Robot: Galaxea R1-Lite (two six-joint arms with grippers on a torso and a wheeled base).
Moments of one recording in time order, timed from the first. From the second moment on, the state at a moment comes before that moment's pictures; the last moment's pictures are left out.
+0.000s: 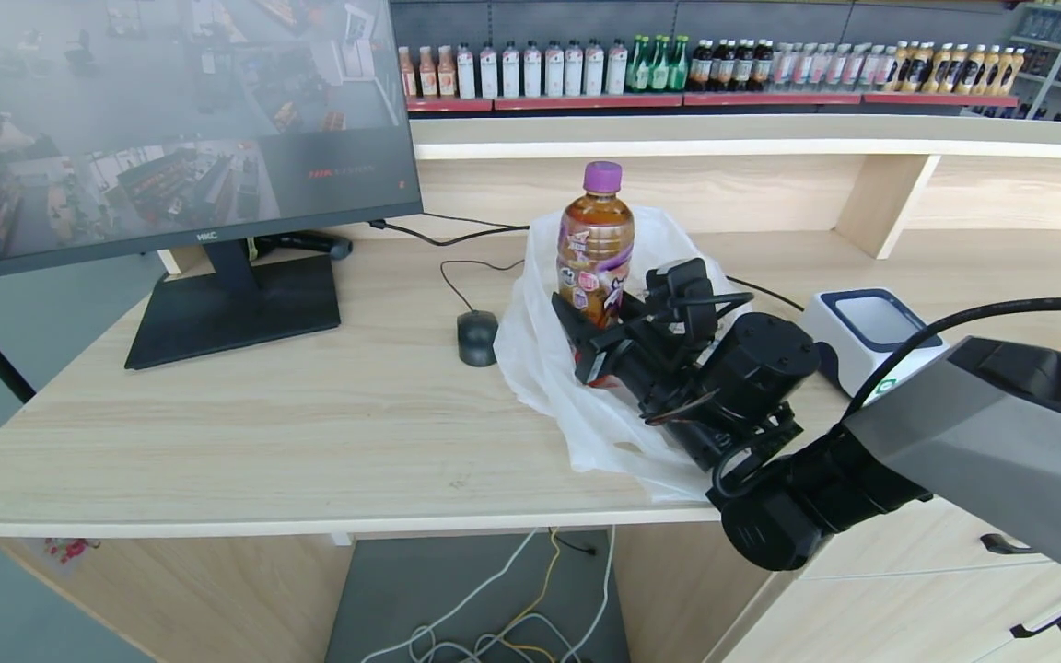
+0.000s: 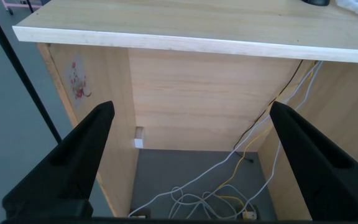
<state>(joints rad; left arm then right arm) 0.00 0.00 0.00 0.00 0.00 0.01 0.59 2.21 -1.06 -1.52 0.01 -0.08</state>
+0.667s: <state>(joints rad) 0.00 0.00 0.00 0.00 0.00 0.01 0.58 2.09 -0.95 -1.53 0.00 -0.07</state>
